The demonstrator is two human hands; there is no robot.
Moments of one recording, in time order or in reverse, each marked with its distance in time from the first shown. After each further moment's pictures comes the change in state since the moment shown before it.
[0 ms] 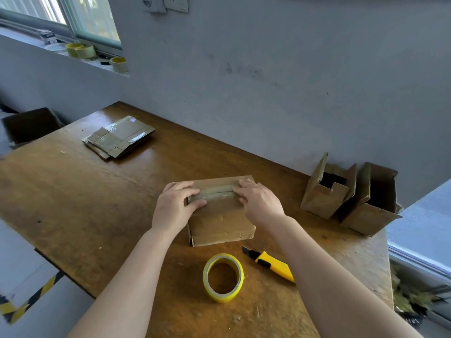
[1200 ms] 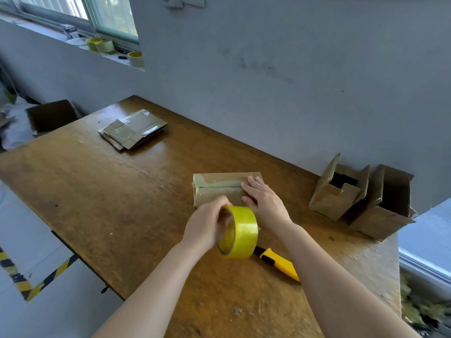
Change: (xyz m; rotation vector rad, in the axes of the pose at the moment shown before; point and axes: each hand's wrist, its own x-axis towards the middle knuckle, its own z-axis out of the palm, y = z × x) left_hand -0.046 0.060 0.014 -0.152 -0.206 -0.020; right_hand -0.013 0.003 0.010 0.183 -0.008 0.016
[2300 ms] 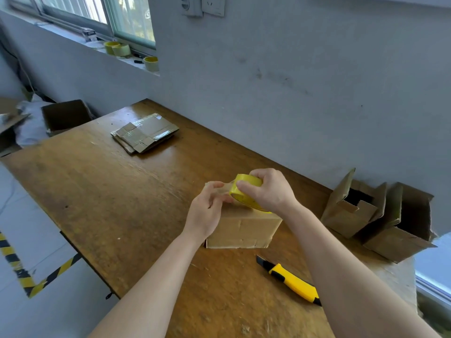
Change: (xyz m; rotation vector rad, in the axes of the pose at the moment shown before) left_hand 0.036 -0.030 -0.019 -0.359 0.188 -0.067; right_hand 0.036 -0.059 -0.047 0.195 0.054 0.022
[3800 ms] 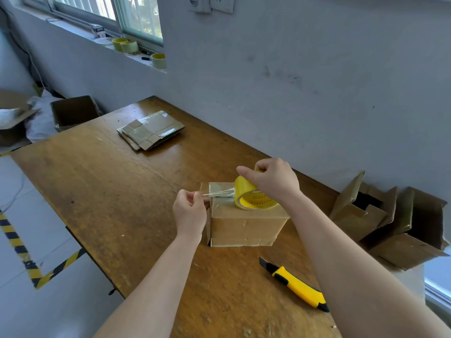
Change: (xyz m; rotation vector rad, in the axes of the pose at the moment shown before) left_hand 0.008 -0.026 0.001 -0.226 0.555 -0.472; right_hand 0.031 0.001 0.000 -0.068 0.096 0.098
